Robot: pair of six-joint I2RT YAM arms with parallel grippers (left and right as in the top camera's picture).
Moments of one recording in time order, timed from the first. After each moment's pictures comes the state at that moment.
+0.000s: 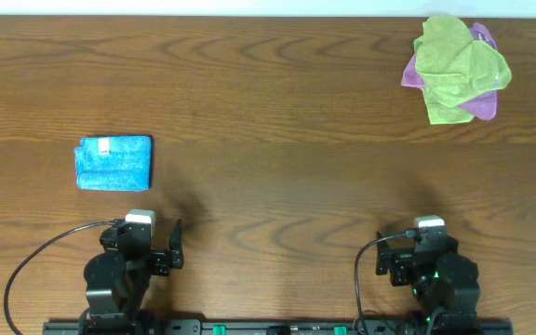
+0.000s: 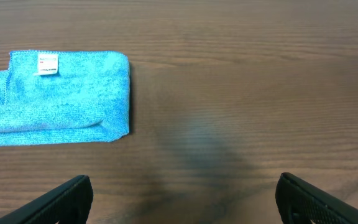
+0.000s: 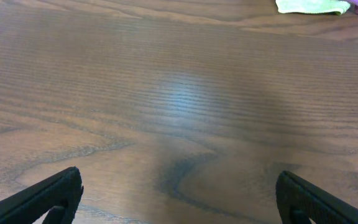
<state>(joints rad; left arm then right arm) 0.02 0.01 0.16 -0.64 0.15 0.03 0.04 0.02 0.18 -0.77 -0.04 -0.03</state>
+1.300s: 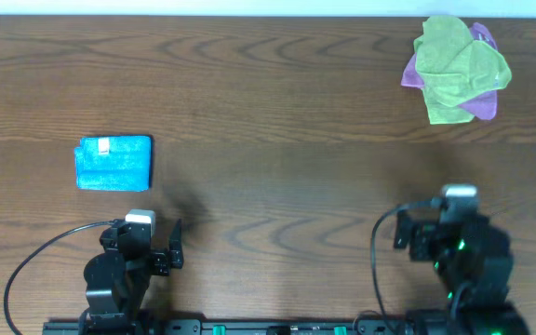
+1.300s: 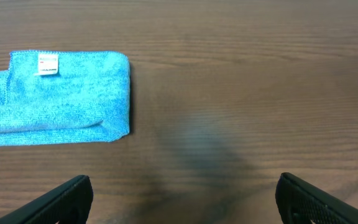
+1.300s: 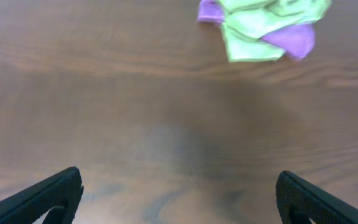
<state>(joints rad) 0.02 0.01 0.16 -0.64 0.15 0.03 0.04 0.48 0.61 -0.75 0.07 0.01</state>
